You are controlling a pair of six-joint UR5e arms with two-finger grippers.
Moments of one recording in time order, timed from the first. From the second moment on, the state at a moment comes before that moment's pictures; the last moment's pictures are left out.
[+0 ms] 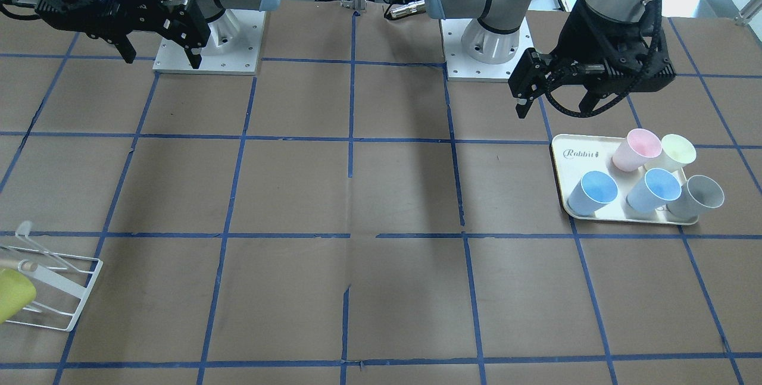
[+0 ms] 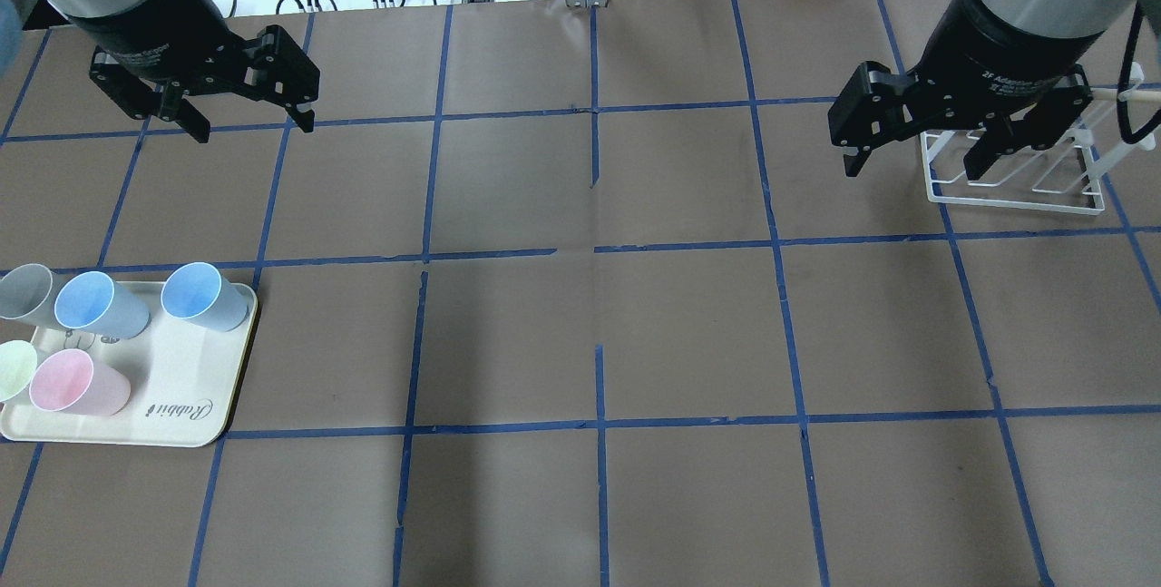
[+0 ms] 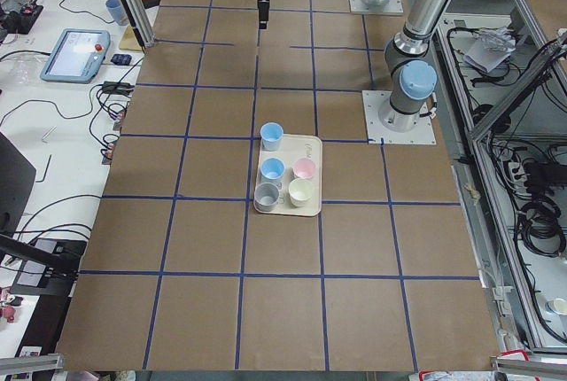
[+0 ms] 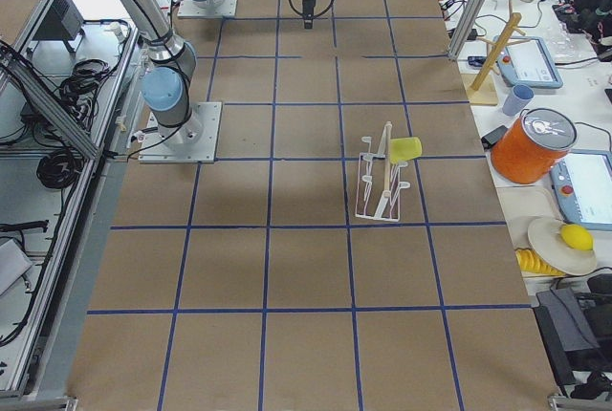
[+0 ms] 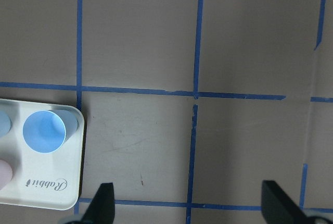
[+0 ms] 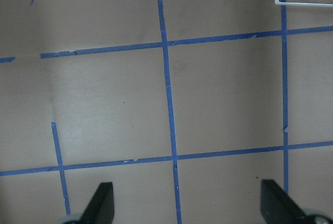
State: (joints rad) left arm -1.49 -1.56 -1.53 -1.56 1.57 0.02; right arm 1.54 -1.70 1.61 -1.47 -1.57 0.05
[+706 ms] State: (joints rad) left arm -1.49 -1.56 -1.53 -1.56 1.57 0.02; right arm 1.54 -1.70 1.62 -1.47 -1.56 0.05
